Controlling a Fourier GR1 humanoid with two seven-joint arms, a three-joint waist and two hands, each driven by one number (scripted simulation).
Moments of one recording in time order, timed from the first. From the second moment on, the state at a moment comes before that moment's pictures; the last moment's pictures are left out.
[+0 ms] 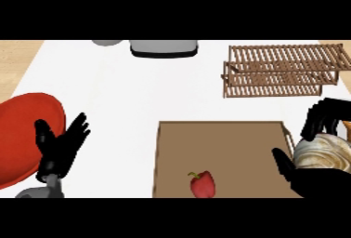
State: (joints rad) left arm -0.03 0.22 0.04 -1.37 0.17 0.02 0.30; right arm -0.25 -0.36 0.03 -2.25 0.47 0.36 0.68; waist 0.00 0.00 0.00
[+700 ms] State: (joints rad) left arm -0.03 0.19 0.03 -1.36 0.14 0.02 0.29; right arm -0.75 -0.56 -0.29 -1.88 0.24 0.45 0.82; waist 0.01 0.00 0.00
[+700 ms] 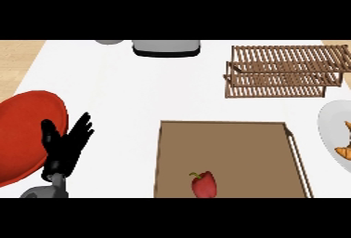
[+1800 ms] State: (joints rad) left arm -0.06 0.17 0.05 -1.33 0.12 0.01 0.28; right arm -1.08 -0.69 -0.19 -1.02 0.47 0.35 0.27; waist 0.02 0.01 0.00
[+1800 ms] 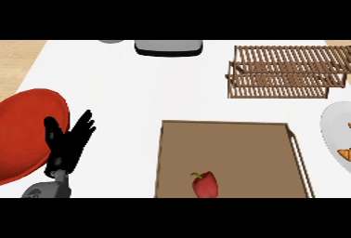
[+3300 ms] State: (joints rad) left arm -0.05 0.18 0.07 -1.37 0.12 -0.02 0.30; right arm -1.27 -0.67 -0.31 -0.51 0.51 0.12 0.01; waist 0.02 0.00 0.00
